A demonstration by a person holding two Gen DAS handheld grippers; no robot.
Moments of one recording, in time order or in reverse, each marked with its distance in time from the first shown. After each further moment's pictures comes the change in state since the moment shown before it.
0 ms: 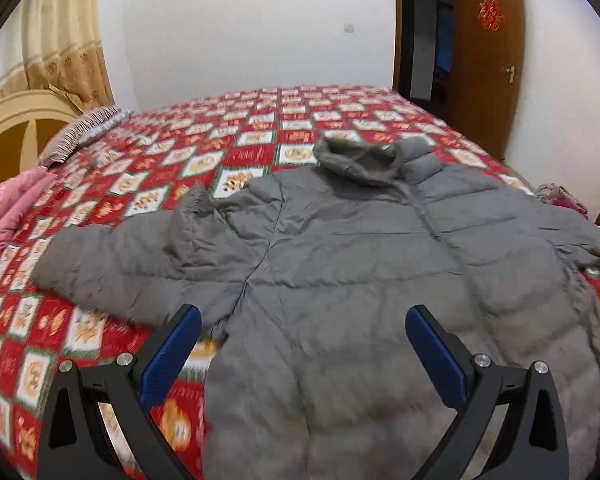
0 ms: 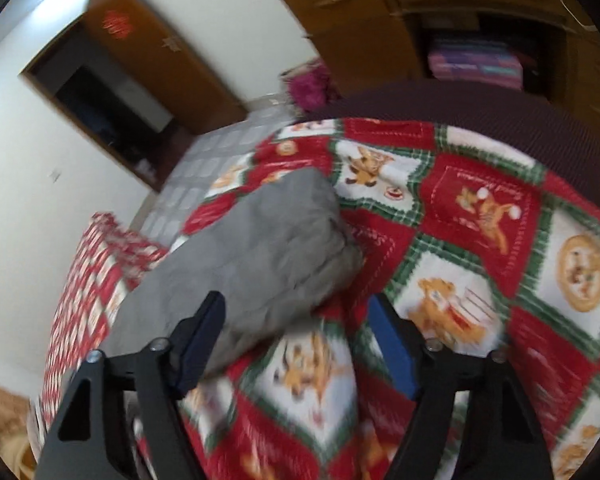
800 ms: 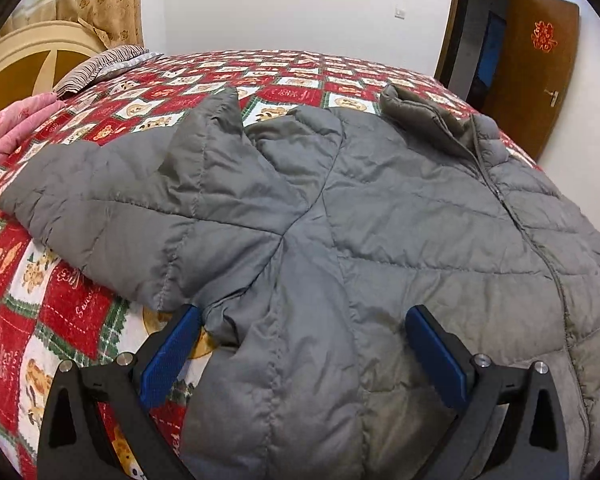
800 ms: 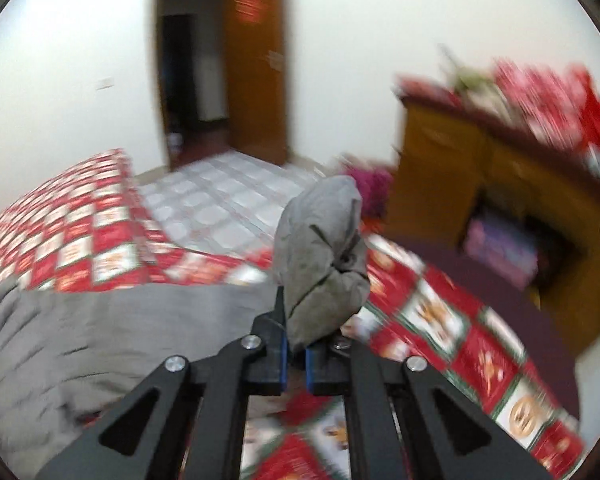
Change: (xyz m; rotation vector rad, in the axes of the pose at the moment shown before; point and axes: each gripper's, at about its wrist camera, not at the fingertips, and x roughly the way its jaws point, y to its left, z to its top) left arm 0.074 0.038 -0.032 -0.187 0.062 0.016; right arm -0.061 0.138 -0.029 -0.660 -0.265 -0.092
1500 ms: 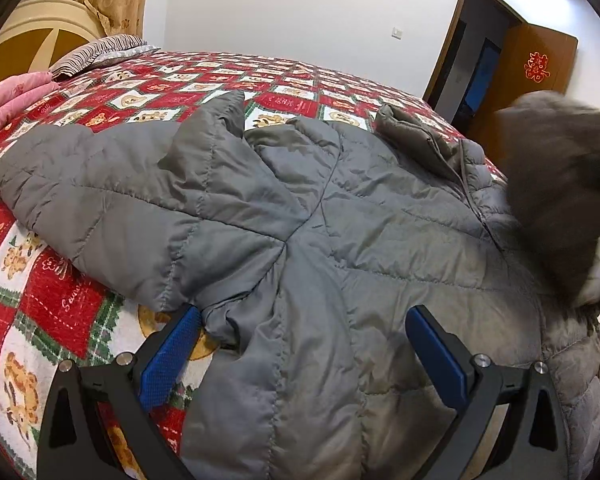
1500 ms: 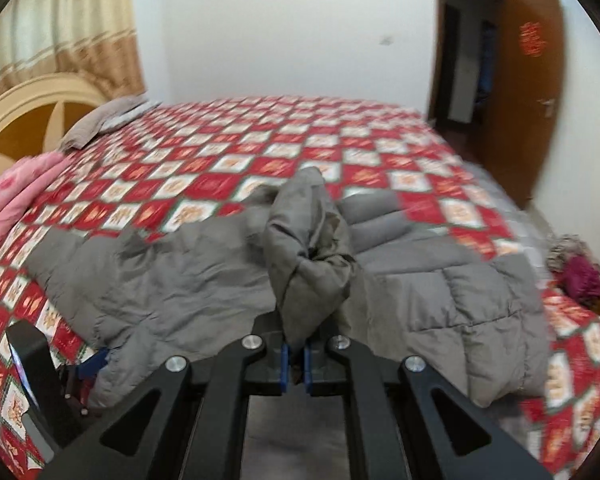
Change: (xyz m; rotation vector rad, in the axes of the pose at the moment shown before) left arm -0.004 0.016 -0.003 -0.071 -0.043 -0.111; right arm -0.073 0.386 -0.105 -0.502 0.110 0.673
